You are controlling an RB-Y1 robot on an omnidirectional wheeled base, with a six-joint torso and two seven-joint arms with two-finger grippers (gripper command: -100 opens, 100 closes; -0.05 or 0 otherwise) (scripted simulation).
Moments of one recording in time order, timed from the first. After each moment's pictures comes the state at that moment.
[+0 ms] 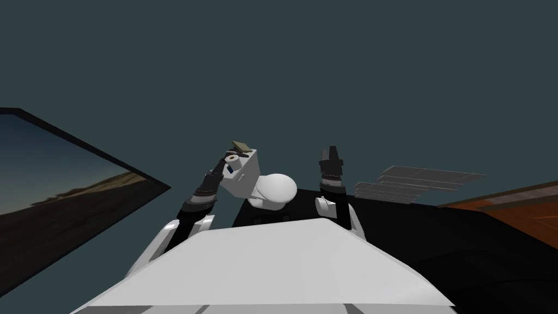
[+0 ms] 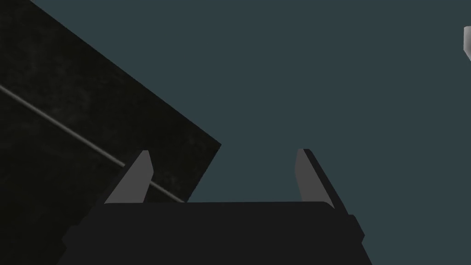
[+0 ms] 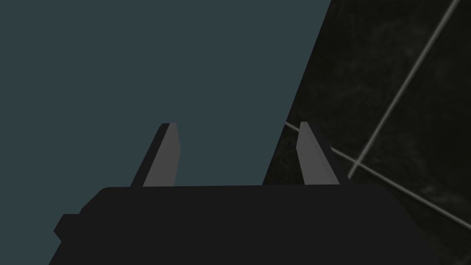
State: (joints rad) left arm 0.52 0.21 0.09 -2.13 -0.27 -0.70 -0.23; right arm 0.46 -0.03 -0.07 -2.36 0.12 -0.47 0.04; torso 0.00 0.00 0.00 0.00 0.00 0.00
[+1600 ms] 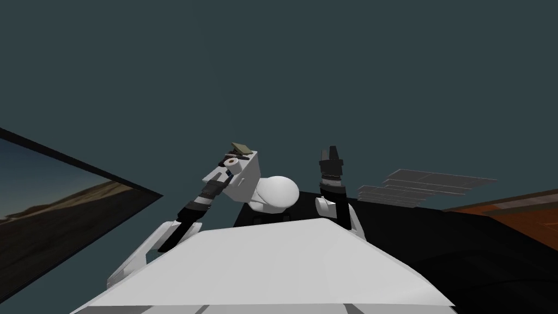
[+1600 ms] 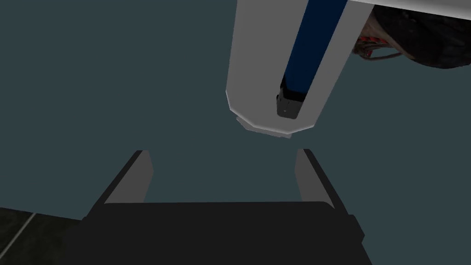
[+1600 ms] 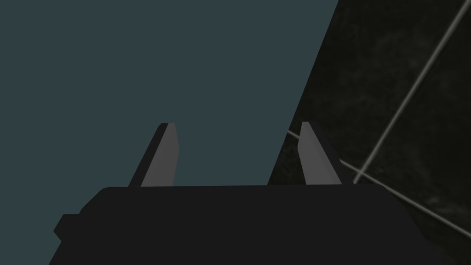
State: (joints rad) left arm 0.47 0.39 0.16 -1.81 -0.46 -0.60 -0.50; right arm 0.46 -0.03 -0.07 -2.36 0.12 -0.47 0.04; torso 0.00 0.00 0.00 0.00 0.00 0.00
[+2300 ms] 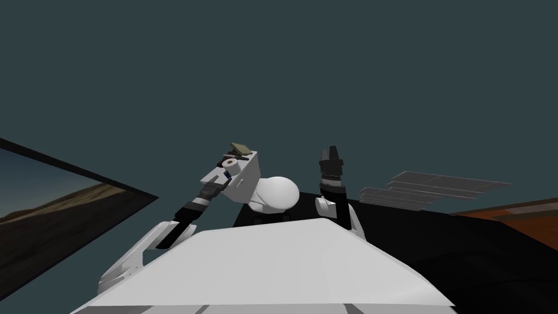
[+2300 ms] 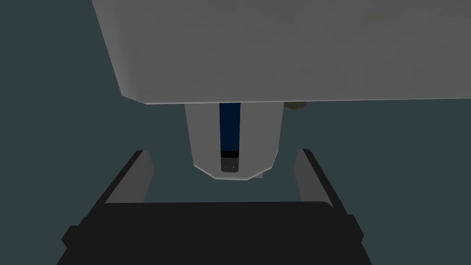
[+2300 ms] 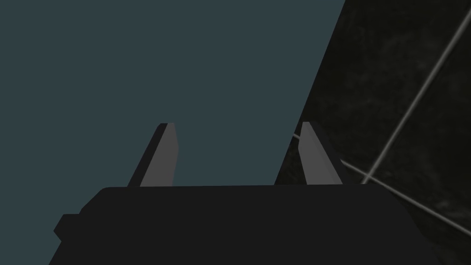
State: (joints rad) left arm 0.45 0.46 0.16 -1.70 -0.50 -0.54 -0.59; right arm 0.46 -0.03 -0.07 -2.36 0.12 -0.47 0.04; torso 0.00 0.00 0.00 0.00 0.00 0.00
